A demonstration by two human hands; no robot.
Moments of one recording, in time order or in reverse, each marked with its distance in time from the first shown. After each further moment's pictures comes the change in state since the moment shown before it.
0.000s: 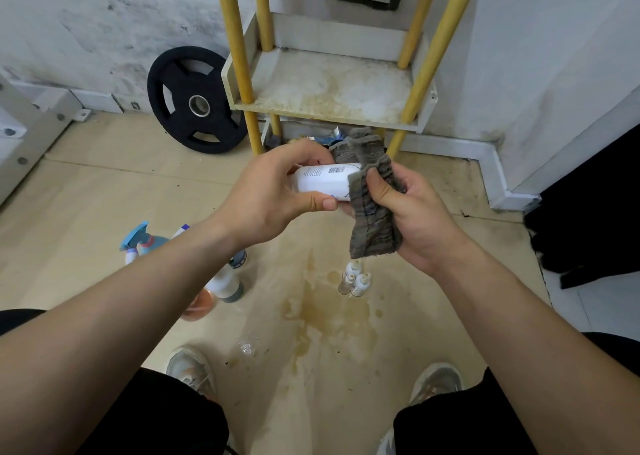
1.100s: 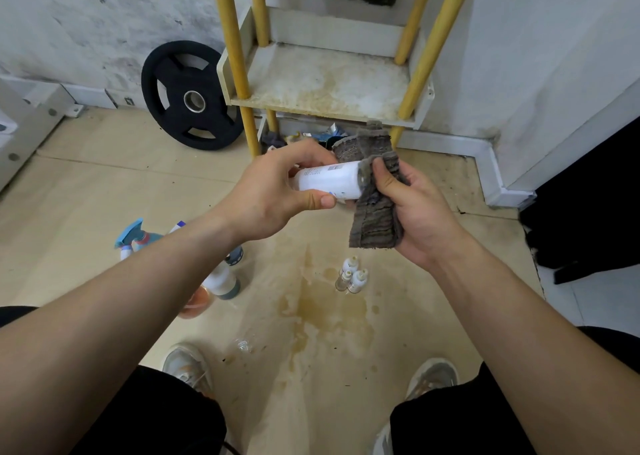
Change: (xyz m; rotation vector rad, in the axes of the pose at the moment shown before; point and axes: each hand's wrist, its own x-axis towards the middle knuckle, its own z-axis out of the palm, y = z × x) left_hand 0.005 -0.006 0.005 -0.115 -0.088 -0.015; right_hand 0.002 0.002 -0.004 0.110 0.076 0.048
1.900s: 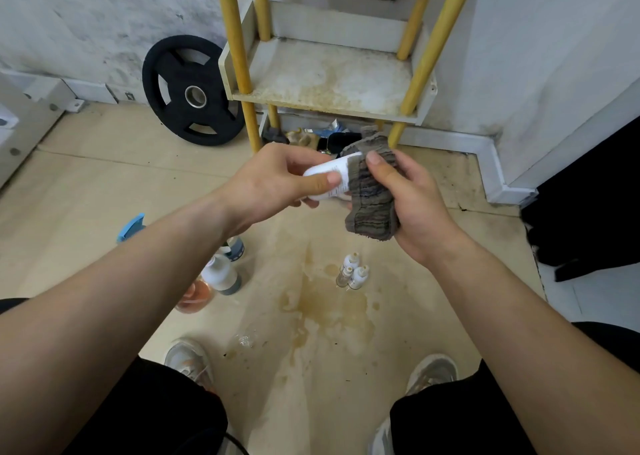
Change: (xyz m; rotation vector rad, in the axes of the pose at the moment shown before) left_hand -0.001 0.018 -0.004 -0.182 -0.068 -0.297; right_hand 0.004 0.006 0.000 -0.157 0.091 -0.082
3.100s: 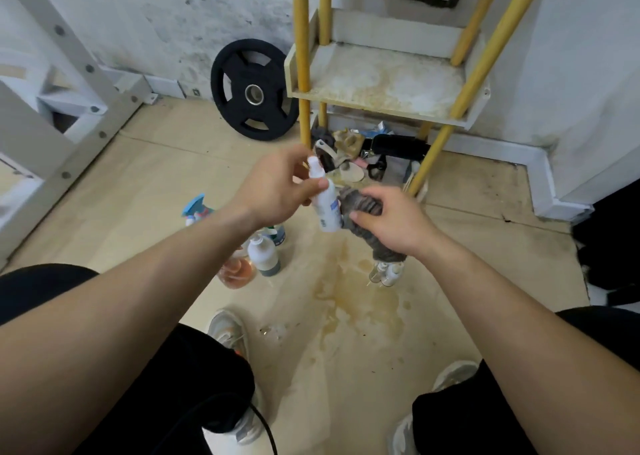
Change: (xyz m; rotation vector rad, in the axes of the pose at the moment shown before) left_hand -0.050 -0.033 -0.027 0.311 0.292 -0.053; right_hand -0.001 0.042 0.035 -0.945 -0.262 -0.093
